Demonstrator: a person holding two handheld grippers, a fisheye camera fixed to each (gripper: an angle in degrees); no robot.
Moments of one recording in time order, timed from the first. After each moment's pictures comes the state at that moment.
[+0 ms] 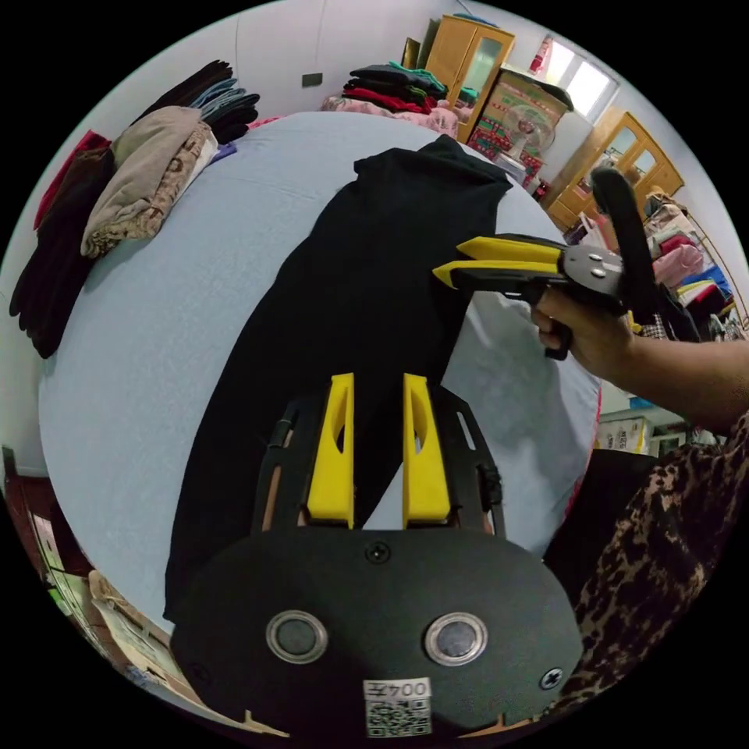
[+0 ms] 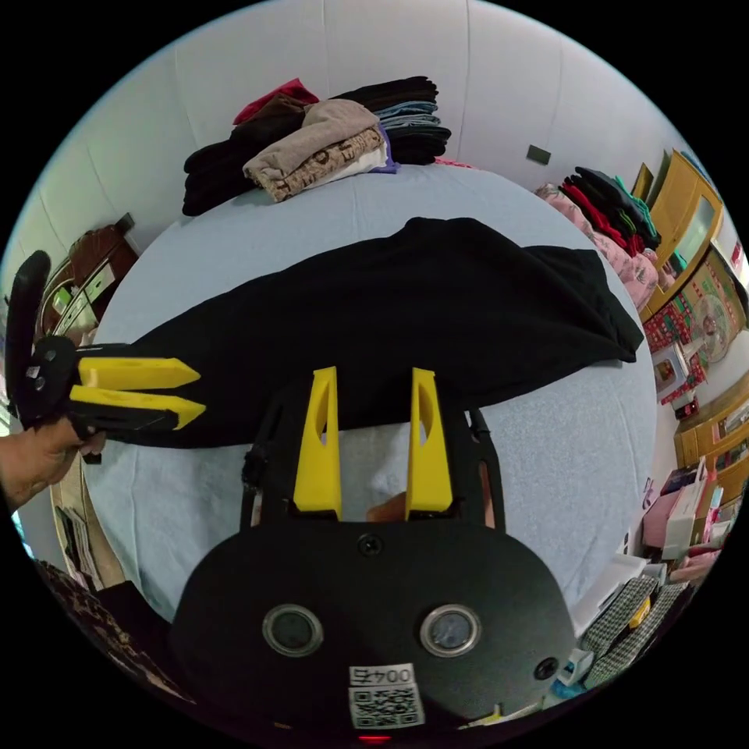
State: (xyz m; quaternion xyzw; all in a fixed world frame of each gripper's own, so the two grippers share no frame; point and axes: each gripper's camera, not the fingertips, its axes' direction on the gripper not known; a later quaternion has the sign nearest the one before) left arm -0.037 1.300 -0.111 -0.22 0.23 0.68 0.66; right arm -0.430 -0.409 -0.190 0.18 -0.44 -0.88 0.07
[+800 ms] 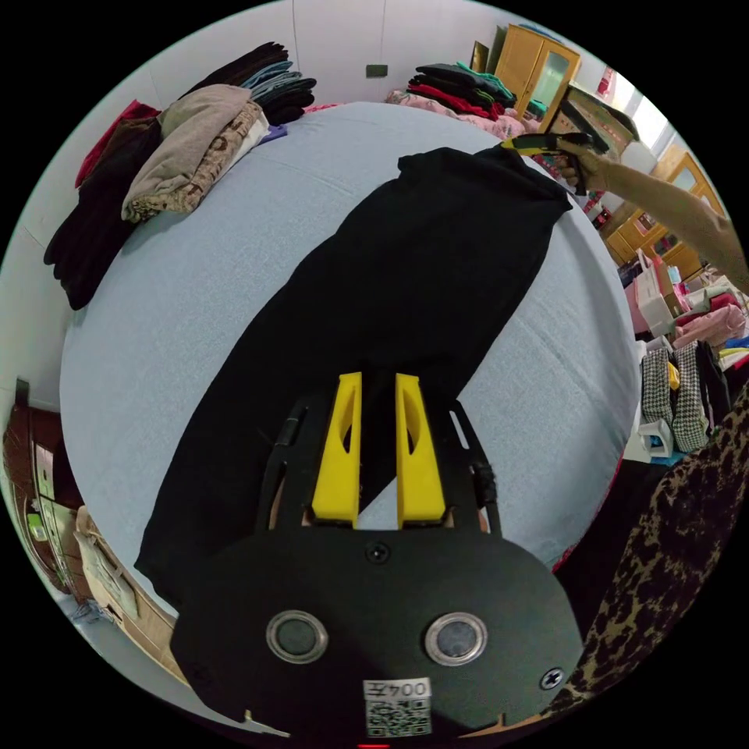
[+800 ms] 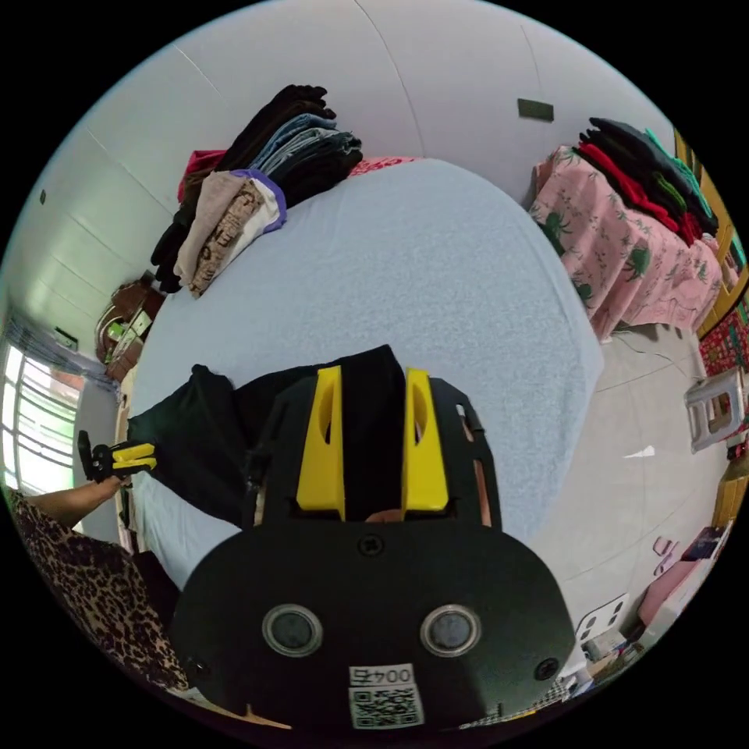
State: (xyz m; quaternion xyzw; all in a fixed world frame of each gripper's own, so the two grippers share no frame) left arm 0.056 1.397 -0.147 -0.20 0.17 0.63 0.73; right arm -0.945 -0.377 -0.450 0.05 -0.41 -0.91 0.00
